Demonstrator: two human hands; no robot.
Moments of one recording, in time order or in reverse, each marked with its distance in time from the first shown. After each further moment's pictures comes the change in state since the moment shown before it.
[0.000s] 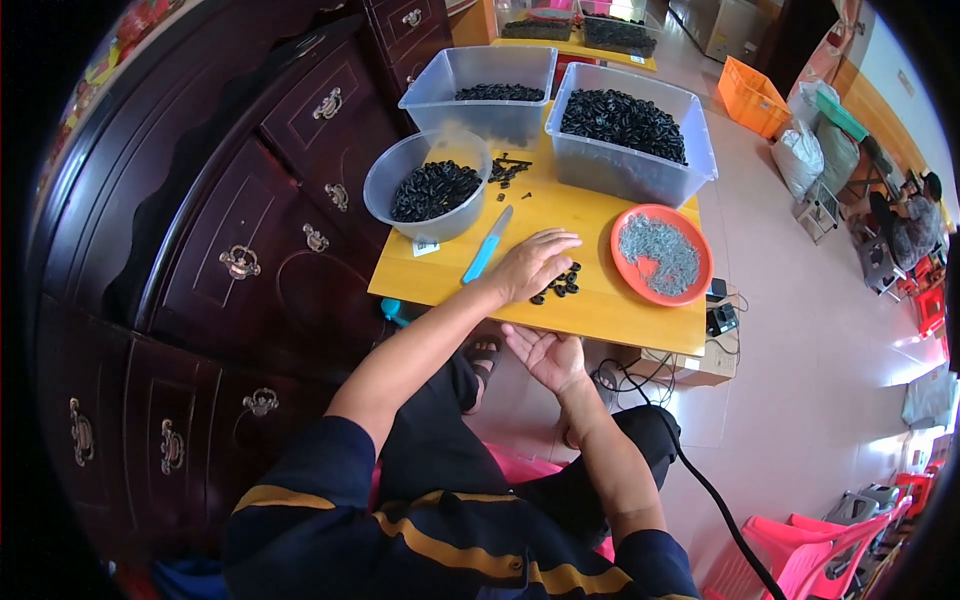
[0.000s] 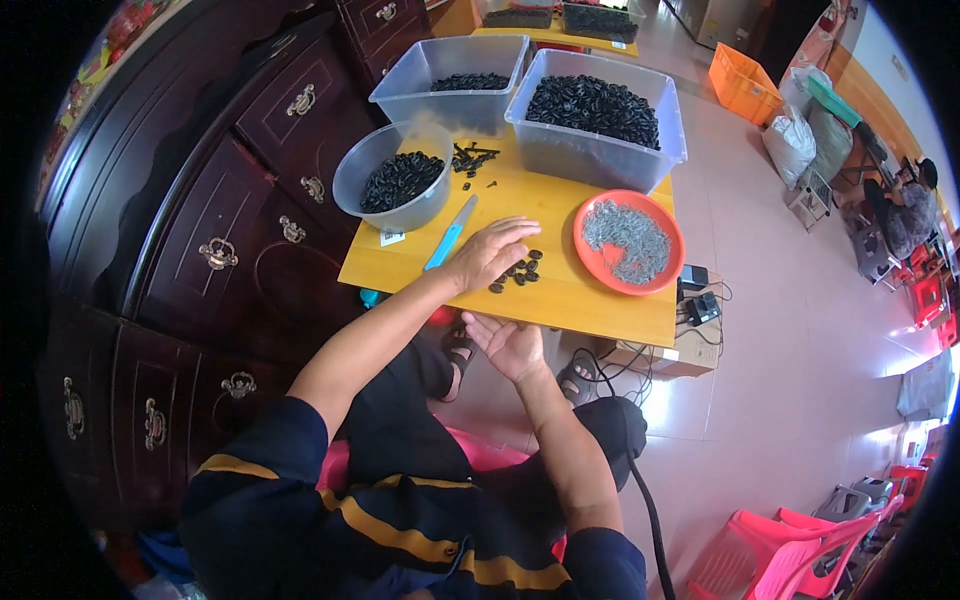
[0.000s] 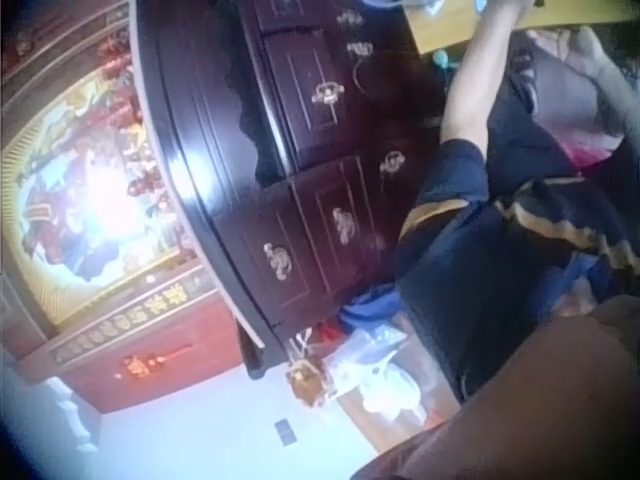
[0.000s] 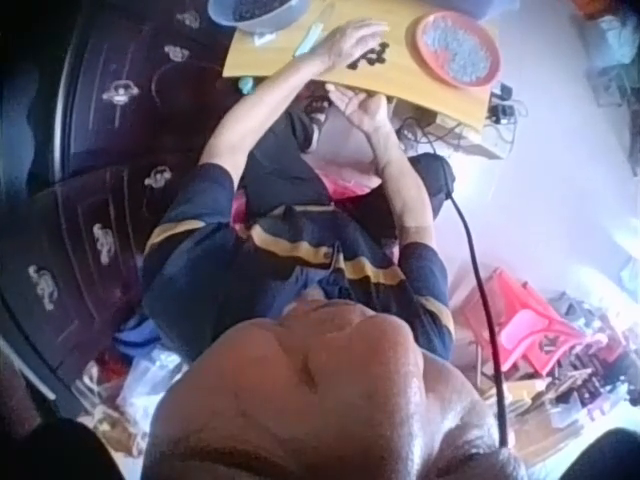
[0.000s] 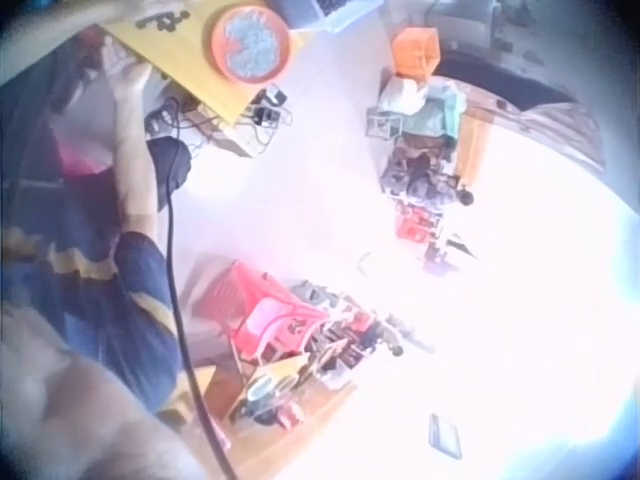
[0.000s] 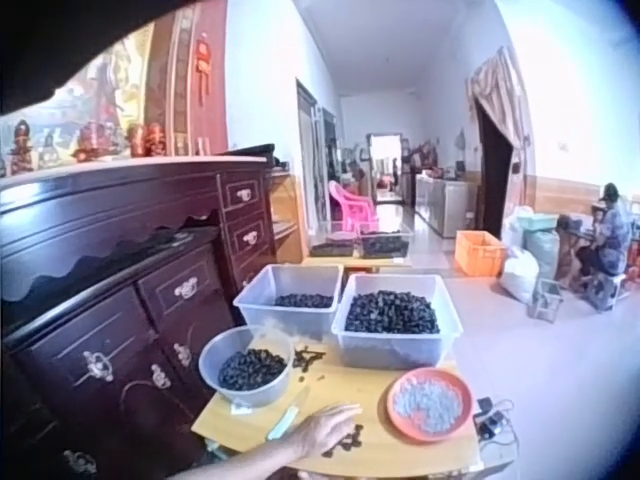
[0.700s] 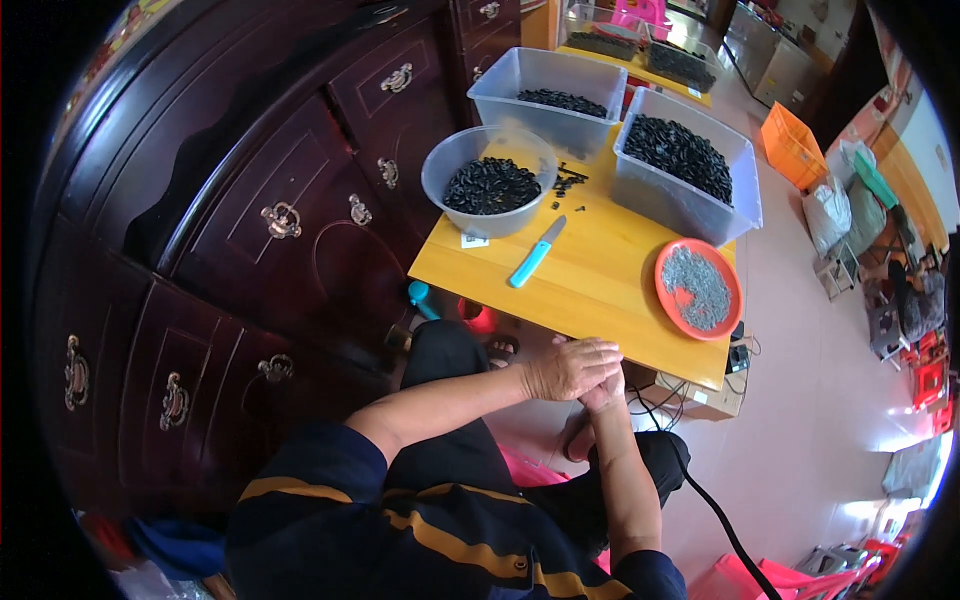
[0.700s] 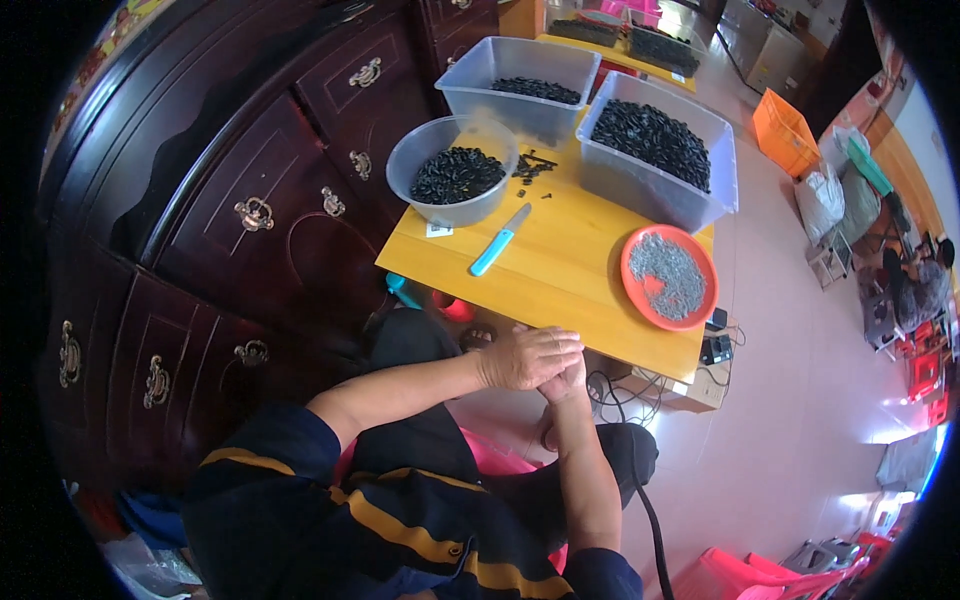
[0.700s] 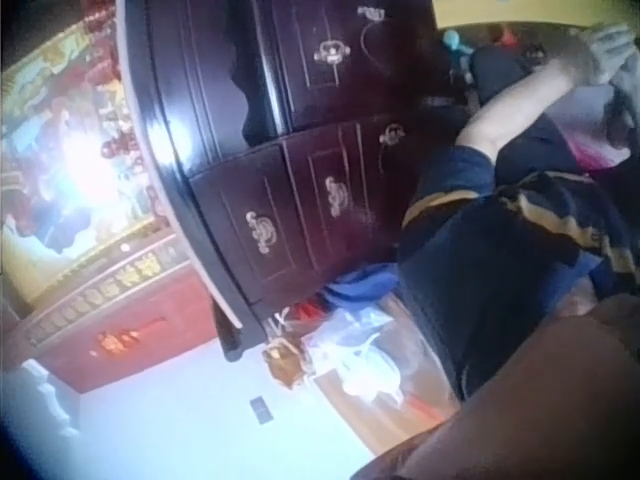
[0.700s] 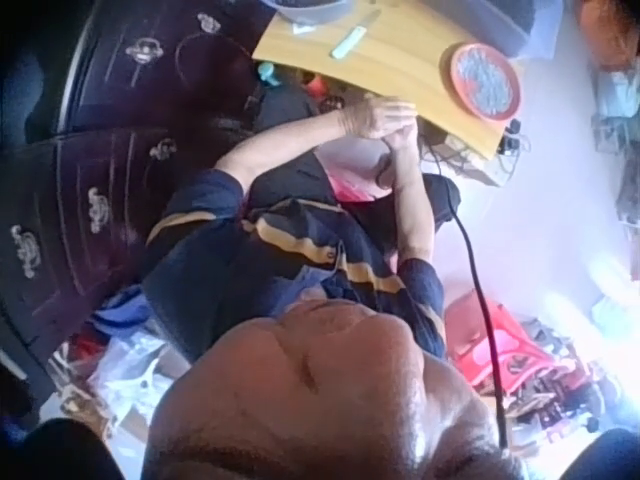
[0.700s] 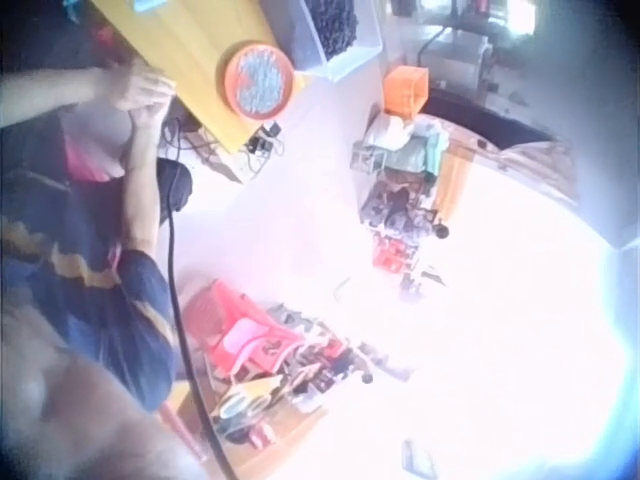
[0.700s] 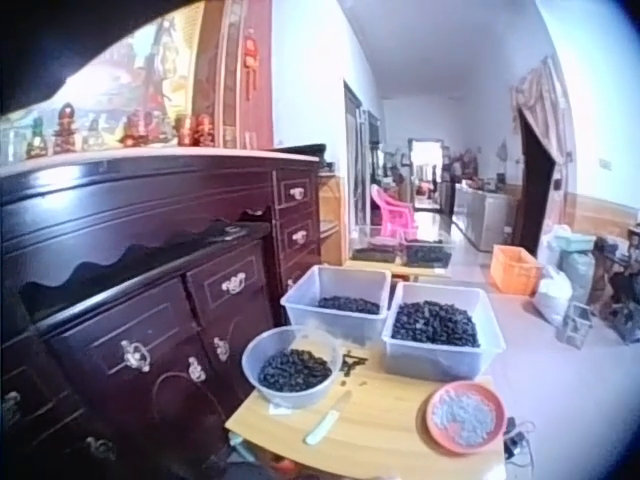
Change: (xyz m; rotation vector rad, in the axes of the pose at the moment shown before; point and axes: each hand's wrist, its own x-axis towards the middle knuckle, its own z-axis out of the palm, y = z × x) left_hand -0.095 0.059 0.061 0.232 0.079 0.401; right_hand -0.032 -0.013 -0.028 -0.231 0.015 -0.126
